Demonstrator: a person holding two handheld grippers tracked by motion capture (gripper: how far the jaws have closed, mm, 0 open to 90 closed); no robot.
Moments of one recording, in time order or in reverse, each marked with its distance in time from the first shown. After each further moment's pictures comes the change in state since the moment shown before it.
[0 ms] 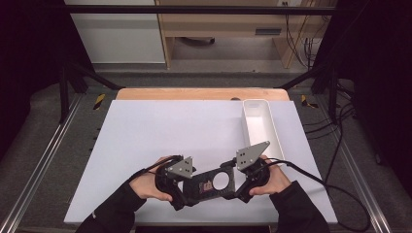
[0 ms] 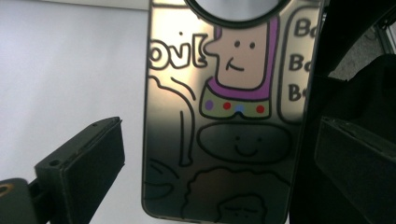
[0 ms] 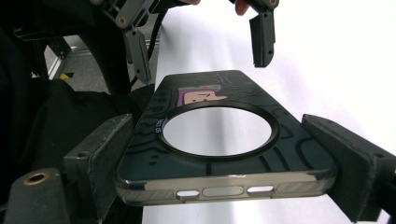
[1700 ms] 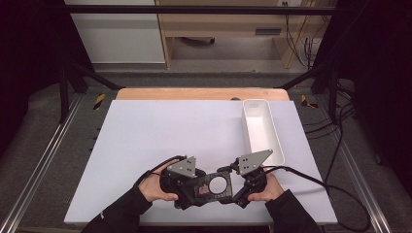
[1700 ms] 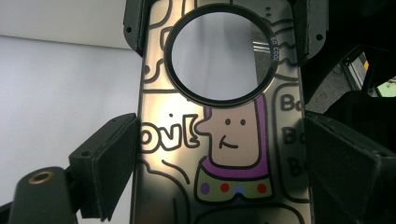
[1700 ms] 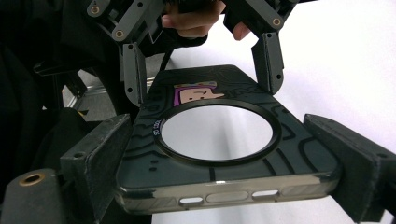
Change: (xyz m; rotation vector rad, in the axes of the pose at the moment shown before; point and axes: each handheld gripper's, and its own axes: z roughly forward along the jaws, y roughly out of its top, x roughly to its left) left arm 0.000 0.003 0.011 -0.152 -0.077 -0.021; right arm 0.002 -0.032 0.020 -0.181 0.041 0.058
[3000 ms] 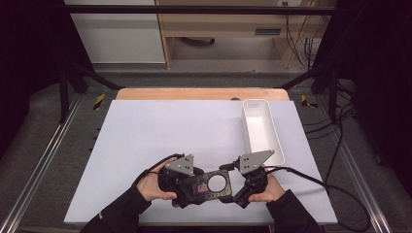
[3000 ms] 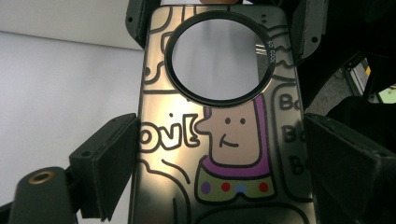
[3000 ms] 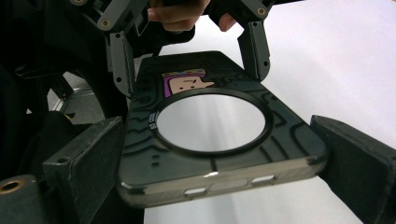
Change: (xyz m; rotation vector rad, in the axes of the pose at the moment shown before) left arm 0.000 0.002 -0.007 -0.004 0.011 -0.025; right arm 0.002 0.001 -0.002 0.000 -0.052 0.009
